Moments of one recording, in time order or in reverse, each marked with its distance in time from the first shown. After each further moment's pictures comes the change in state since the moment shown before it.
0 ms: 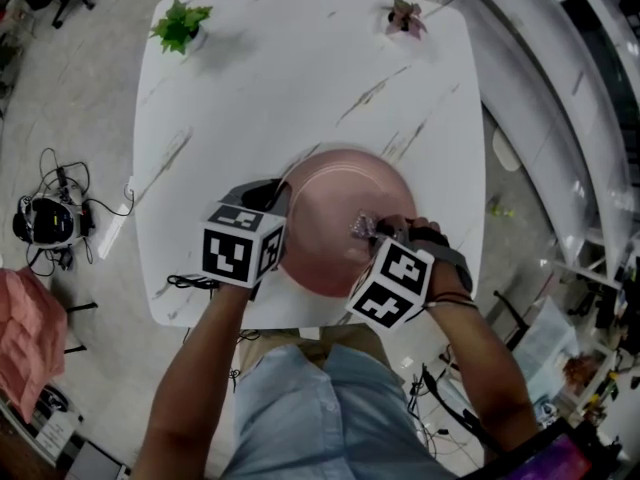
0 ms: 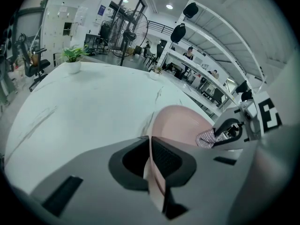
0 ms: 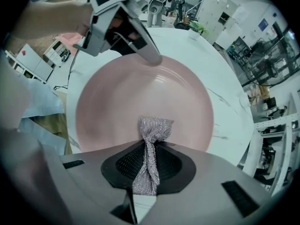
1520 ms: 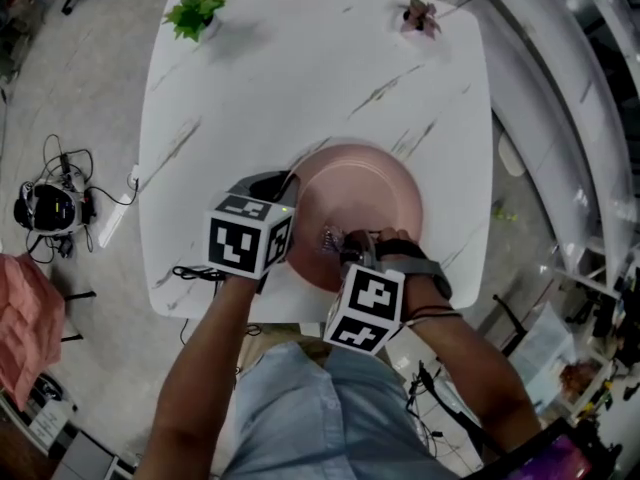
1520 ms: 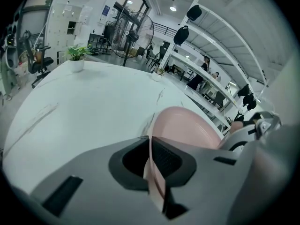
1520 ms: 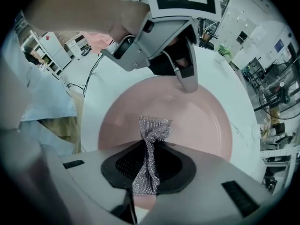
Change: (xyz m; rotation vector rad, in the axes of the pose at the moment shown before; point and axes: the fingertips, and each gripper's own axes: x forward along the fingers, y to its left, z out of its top) left arm 0.000 0.003 0.000 -0.034 -0.017 0.006; right arm -0.004 0.055 0.051 -0.200 -0.113 0.063
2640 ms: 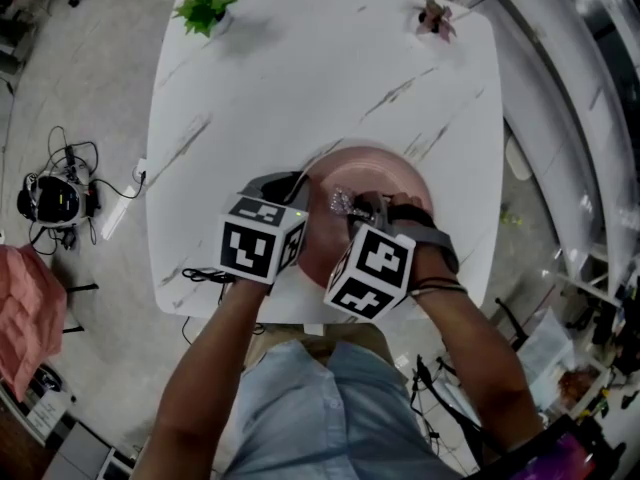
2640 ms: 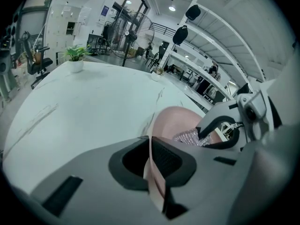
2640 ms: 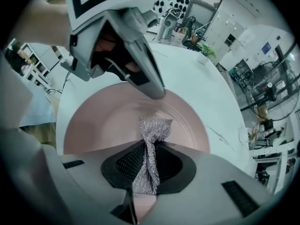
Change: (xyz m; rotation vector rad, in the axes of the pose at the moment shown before) left arm 0.001 -0.001 0.000 0.008 0.002 -0.003; right arm 0.010 -0.065 0.011 0.054 0.002 -0.122
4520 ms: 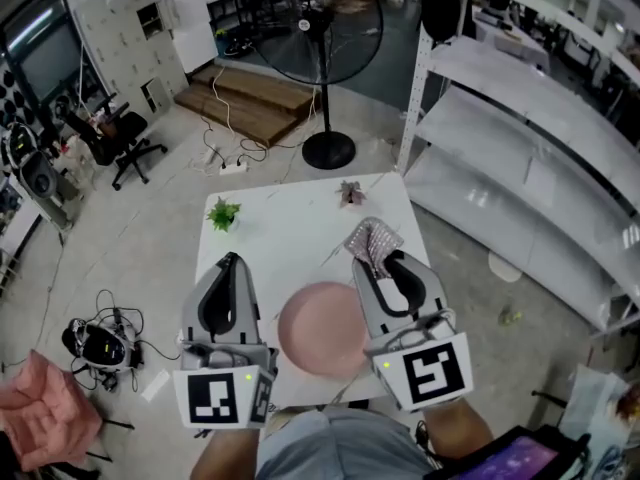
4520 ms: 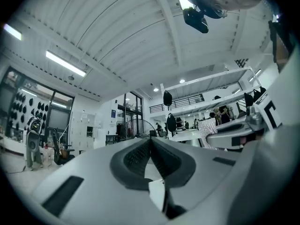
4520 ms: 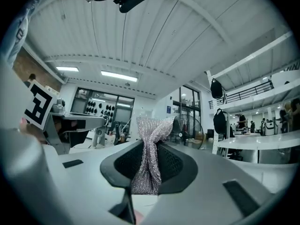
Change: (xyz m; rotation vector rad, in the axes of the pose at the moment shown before) left arm -0.335 -0.183 0.191 0.370 -1.088 0.362; right arm -0.399 -0.085 -0.030 0.635 -1.249 -0.708
